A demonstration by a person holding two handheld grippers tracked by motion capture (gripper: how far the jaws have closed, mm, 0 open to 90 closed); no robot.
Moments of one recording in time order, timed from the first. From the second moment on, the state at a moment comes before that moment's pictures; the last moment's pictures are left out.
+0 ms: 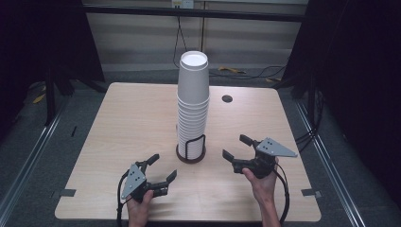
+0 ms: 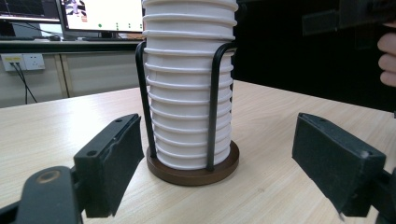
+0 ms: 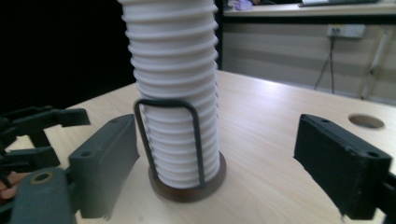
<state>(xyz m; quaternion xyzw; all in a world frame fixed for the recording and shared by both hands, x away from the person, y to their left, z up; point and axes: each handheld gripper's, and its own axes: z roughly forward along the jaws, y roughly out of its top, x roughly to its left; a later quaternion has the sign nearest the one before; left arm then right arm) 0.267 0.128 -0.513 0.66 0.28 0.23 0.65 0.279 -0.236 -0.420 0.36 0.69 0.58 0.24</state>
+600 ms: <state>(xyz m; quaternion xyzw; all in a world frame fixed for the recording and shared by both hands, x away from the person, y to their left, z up) 0.268 0.129 -0.513 0.67 0.27 0.24 0.65 0.295 -0.225 -0.387 0.33 0.70 0.59 0.22</state>
